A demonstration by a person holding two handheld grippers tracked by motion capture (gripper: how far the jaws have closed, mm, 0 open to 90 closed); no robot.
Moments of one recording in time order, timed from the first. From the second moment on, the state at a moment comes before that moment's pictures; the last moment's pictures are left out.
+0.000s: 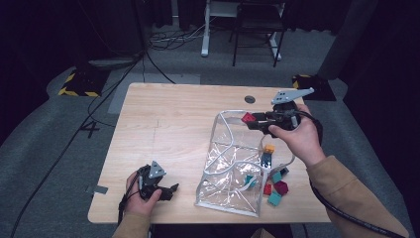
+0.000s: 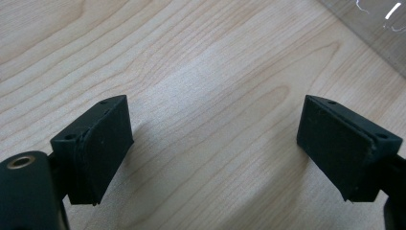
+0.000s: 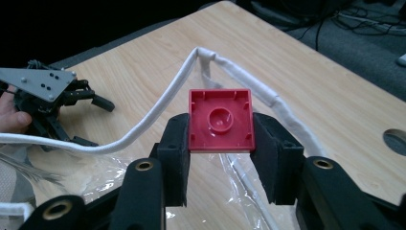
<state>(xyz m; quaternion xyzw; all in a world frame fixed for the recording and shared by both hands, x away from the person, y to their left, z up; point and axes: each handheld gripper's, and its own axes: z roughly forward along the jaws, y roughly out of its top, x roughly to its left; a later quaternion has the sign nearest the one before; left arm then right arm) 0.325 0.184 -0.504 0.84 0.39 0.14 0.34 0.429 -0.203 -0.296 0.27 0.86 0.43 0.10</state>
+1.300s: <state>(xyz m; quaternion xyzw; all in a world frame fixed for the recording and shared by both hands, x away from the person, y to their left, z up) 0.325 0.184 -0.504 0.84 0.39 0.14 0.34 0.442 -0.157 -0.364 0.26 0.92 0.28 0.02</state>
